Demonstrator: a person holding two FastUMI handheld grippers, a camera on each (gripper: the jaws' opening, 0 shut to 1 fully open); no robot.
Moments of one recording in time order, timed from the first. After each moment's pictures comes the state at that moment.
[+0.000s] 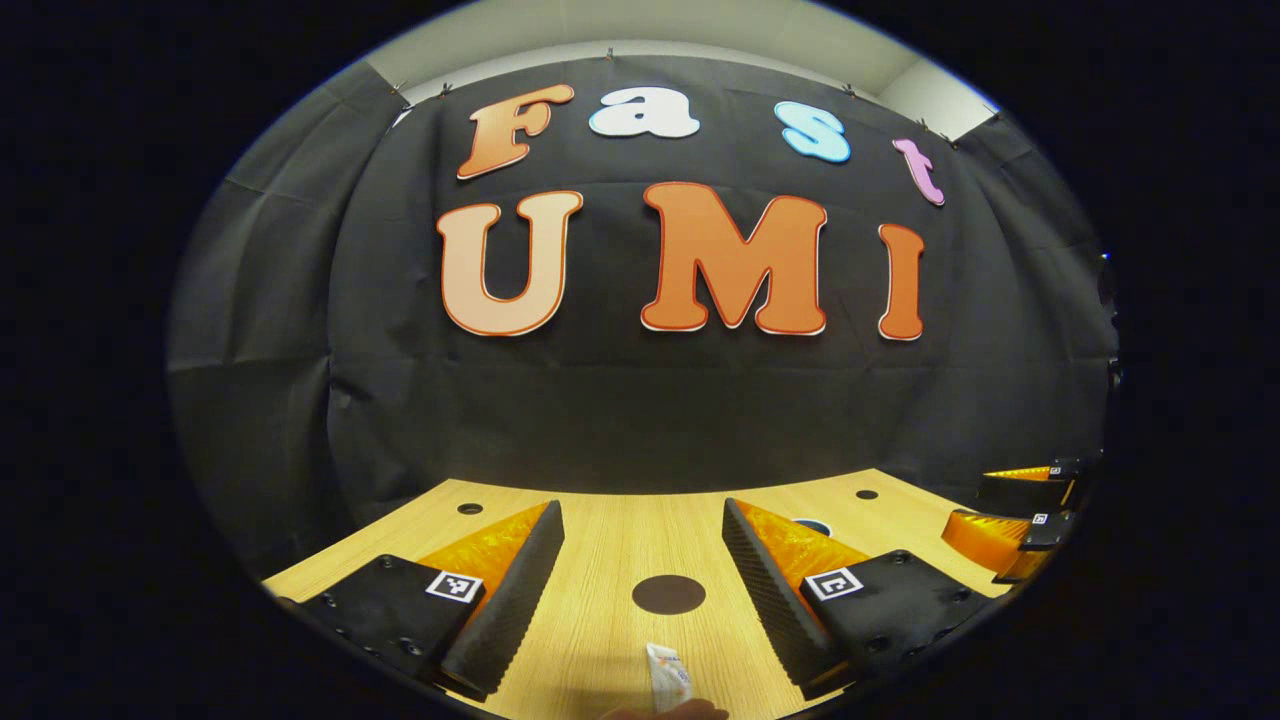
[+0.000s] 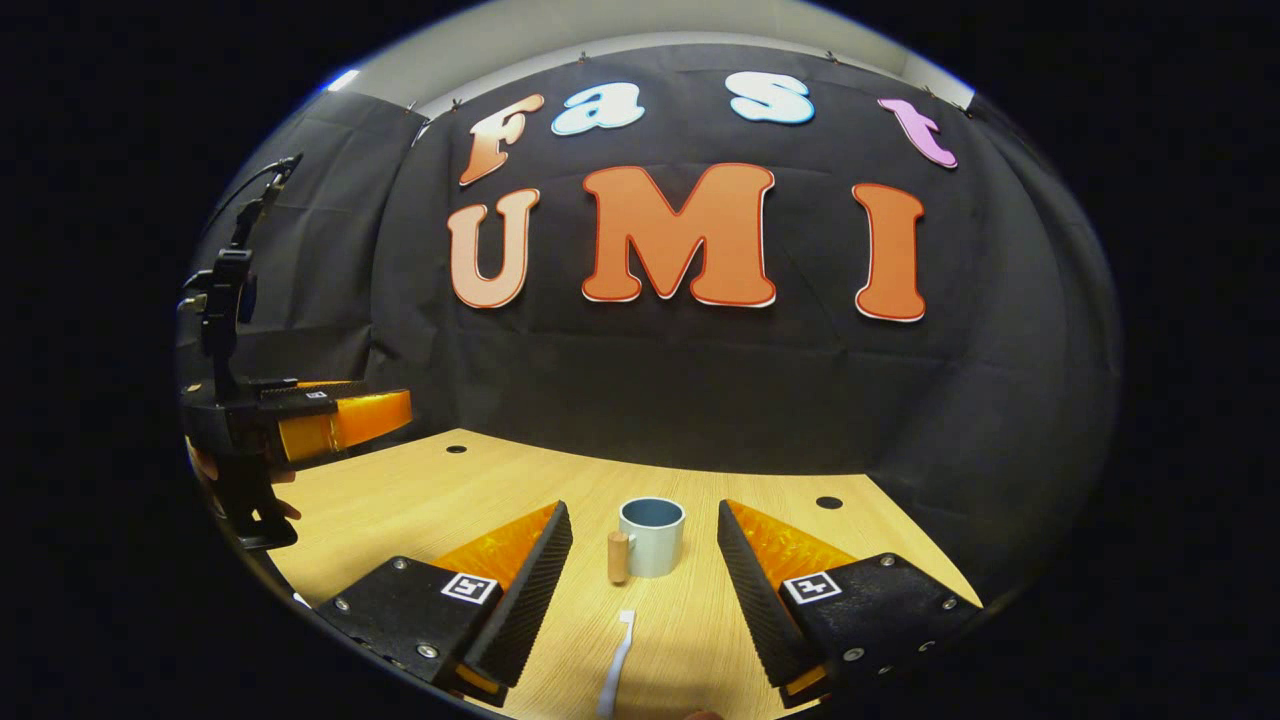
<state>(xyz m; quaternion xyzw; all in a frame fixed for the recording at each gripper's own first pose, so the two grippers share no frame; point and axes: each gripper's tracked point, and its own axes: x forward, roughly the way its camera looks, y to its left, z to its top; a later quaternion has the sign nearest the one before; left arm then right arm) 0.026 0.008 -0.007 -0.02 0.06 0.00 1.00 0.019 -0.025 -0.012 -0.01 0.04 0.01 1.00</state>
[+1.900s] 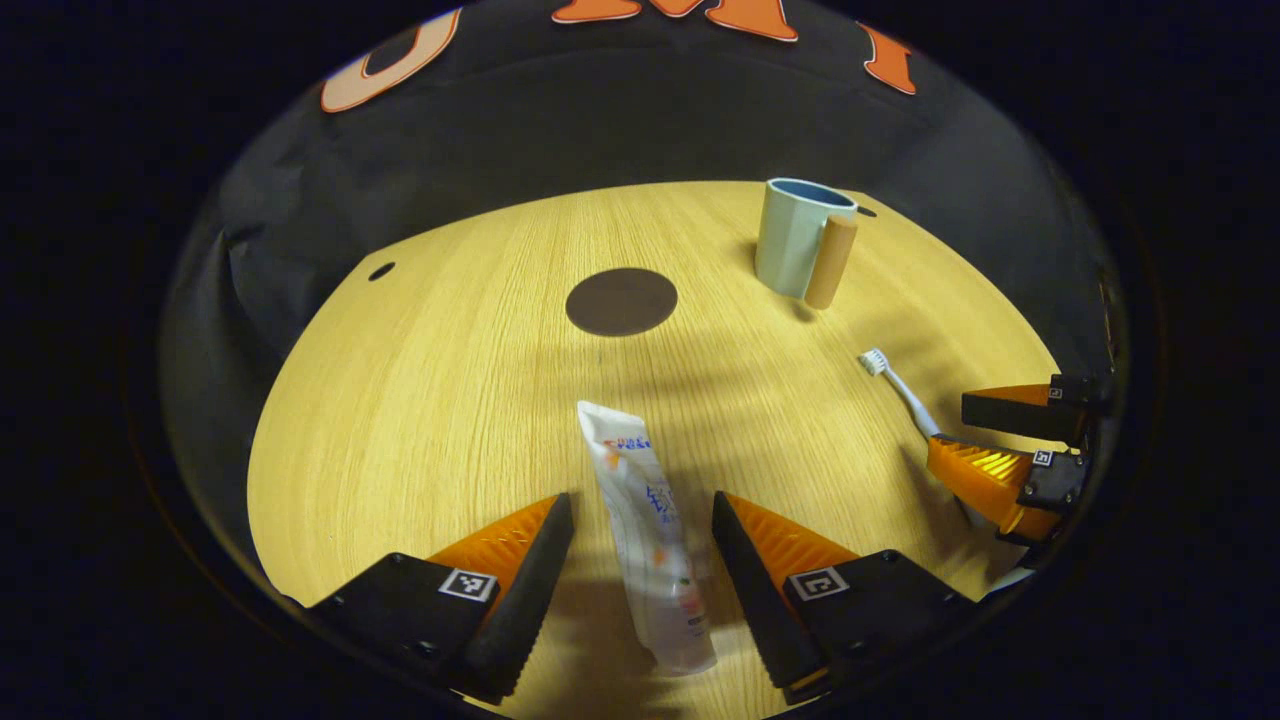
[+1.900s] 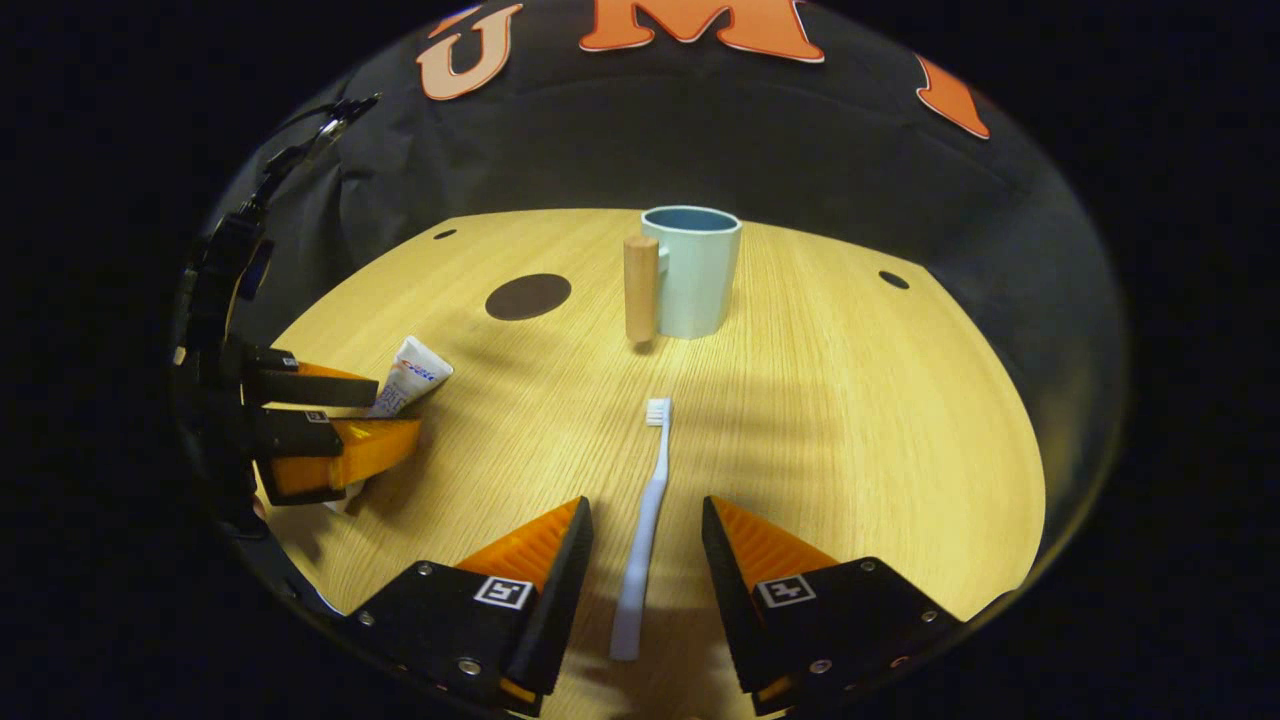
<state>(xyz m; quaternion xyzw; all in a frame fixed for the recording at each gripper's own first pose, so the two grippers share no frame) -0.016 -0.068 -0.199 0.02 0.48 -0.07 0.88 0.003 0.002 -0.219 0.00 0.39 0.04 0.92</state>
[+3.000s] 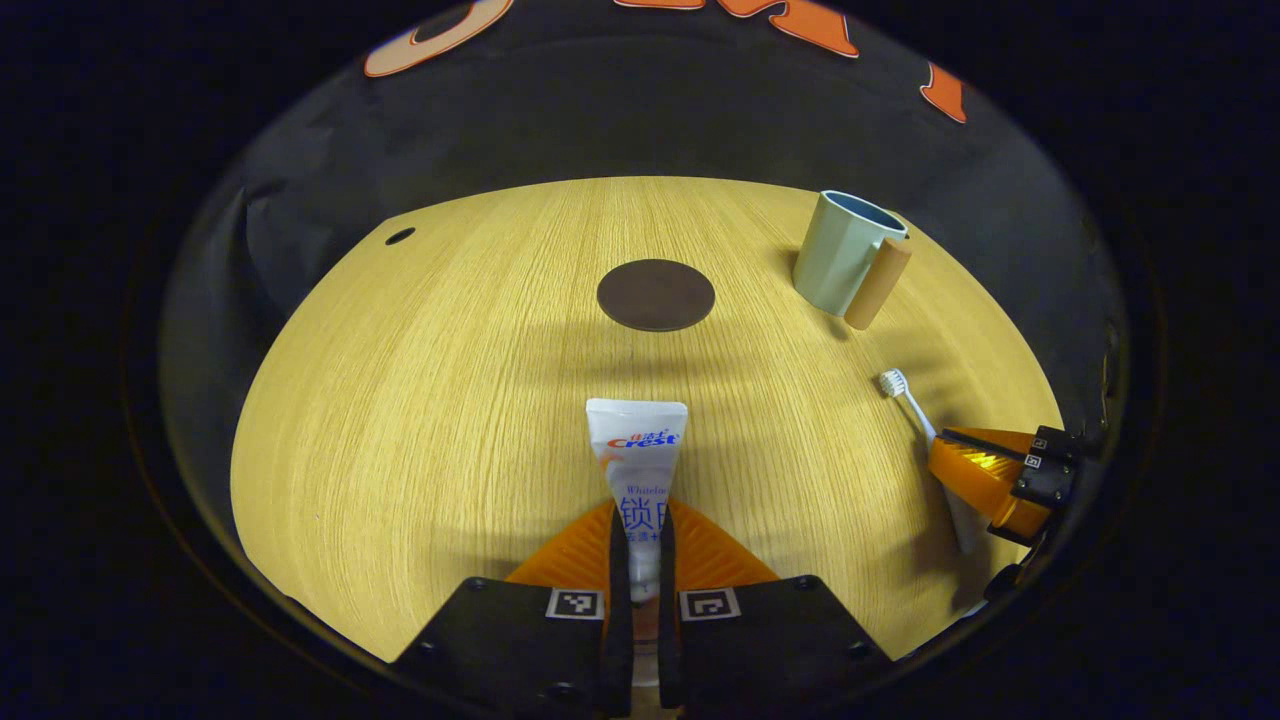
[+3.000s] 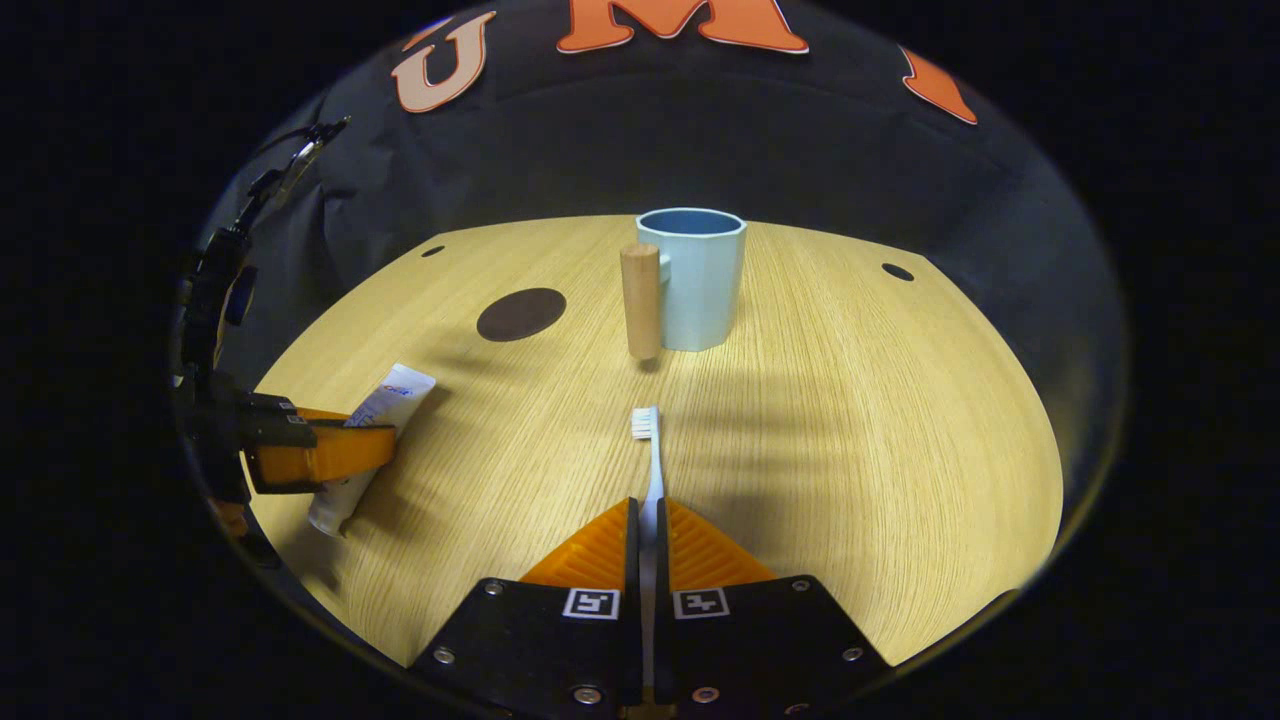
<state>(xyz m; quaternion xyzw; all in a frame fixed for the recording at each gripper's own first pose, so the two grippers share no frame) 0.035 -0.014 -0.159 -0.02 0.48 -0.04 0.88 0.026 -0.001 -0.213 0.02 0.37 0.02 0.93</state>
